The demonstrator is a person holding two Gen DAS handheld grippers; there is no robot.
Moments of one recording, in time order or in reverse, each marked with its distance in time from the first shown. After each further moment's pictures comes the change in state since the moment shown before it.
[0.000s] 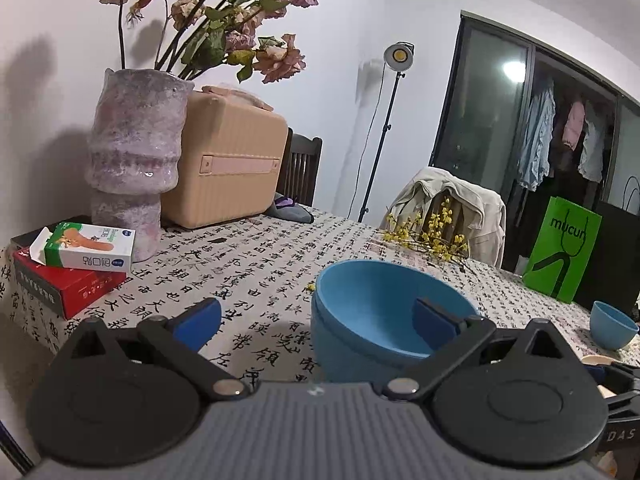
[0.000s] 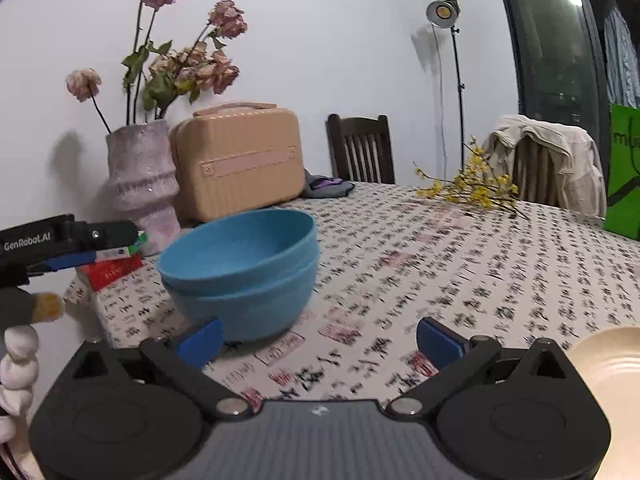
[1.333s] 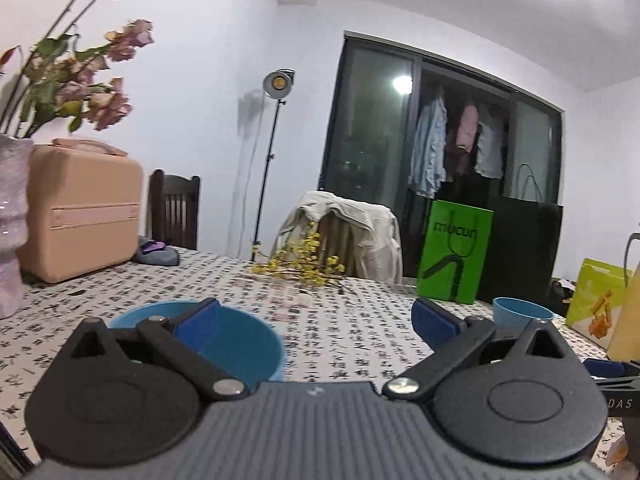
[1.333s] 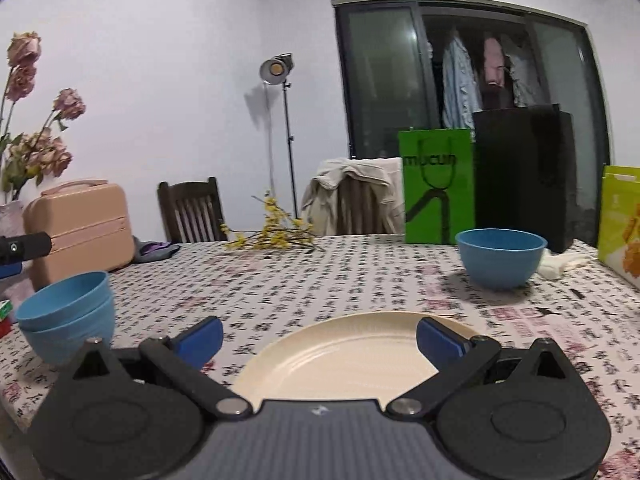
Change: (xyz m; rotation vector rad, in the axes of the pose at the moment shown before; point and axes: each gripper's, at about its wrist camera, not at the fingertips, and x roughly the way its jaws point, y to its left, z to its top) left arm 0.005 -0.114 -0.006 0.141 -0.109 -0.309; right arm -0.115 -0.103 -0.037 0.169 -0.187 -0.450
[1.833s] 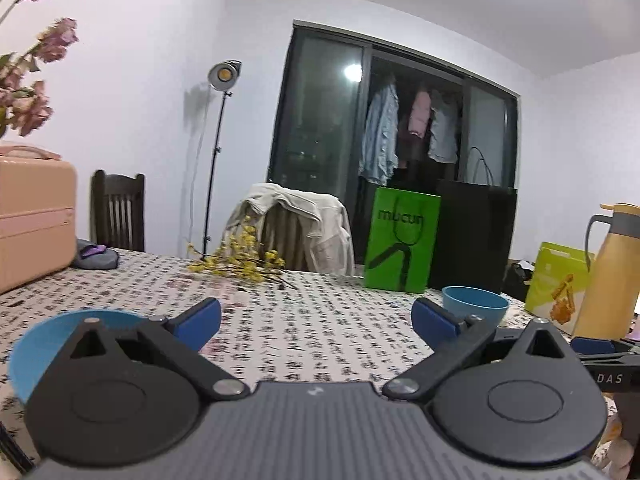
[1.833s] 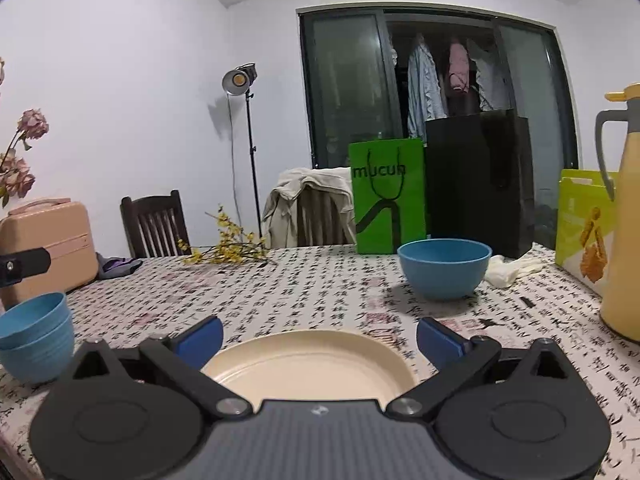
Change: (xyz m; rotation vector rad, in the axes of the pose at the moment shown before) left arm 0.029 -0.052 0.001 0.055 0.034 -0.138; right arm -0.009 -0.047 0.014 0.024 -0.031 -0.085
